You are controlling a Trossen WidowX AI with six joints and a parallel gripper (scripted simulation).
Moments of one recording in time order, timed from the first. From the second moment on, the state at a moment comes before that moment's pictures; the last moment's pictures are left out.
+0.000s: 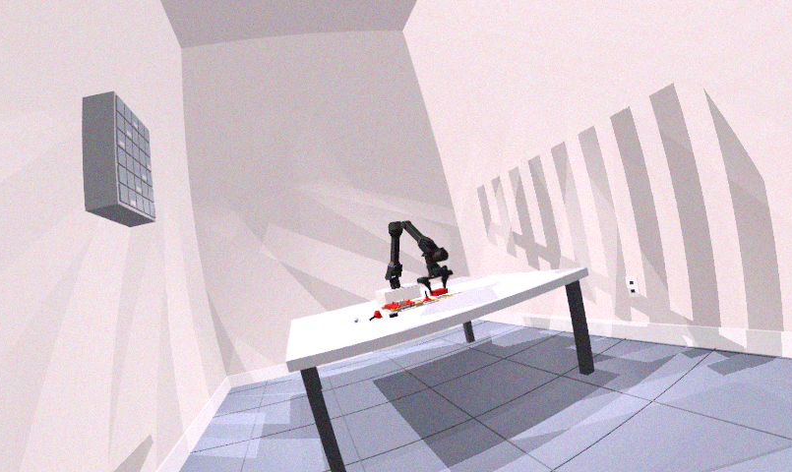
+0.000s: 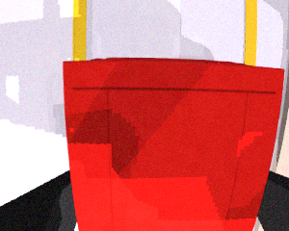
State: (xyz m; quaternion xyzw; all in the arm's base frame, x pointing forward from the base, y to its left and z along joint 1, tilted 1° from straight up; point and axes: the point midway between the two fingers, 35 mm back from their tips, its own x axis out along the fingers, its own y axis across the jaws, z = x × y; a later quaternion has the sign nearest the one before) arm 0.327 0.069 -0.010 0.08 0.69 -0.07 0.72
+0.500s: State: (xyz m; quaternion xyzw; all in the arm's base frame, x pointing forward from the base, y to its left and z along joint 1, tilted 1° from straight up) arm 0.327 0.070 -0.017 0.08 0.69 -0.07 0.72
